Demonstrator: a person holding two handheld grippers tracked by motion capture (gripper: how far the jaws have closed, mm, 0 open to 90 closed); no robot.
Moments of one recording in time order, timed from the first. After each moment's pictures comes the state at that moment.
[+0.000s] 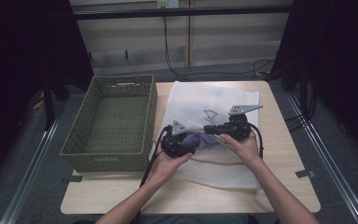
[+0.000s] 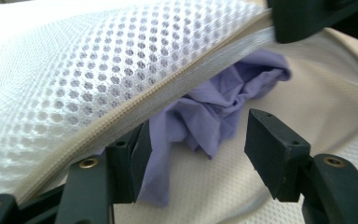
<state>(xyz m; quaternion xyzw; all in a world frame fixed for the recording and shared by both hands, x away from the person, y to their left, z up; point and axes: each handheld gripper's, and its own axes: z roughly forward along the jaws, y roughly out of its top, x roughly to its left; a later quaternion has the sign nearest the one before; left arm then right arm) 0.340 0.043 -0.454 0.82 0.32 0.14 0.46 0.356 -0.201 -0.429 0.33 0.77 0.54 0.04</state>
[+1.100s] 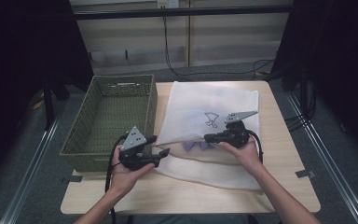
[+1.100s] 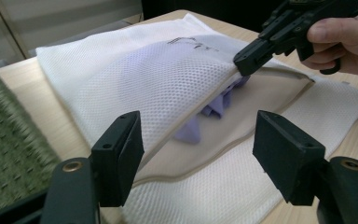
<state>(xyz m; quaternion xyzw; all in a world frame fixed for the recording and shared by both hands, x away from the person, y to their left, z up) 0.293 0.155 -0.411 0.80 0.28 0.15 0.50 0.346 -0.196 -0.446 0.33 0.81 0.49 0.04</state>
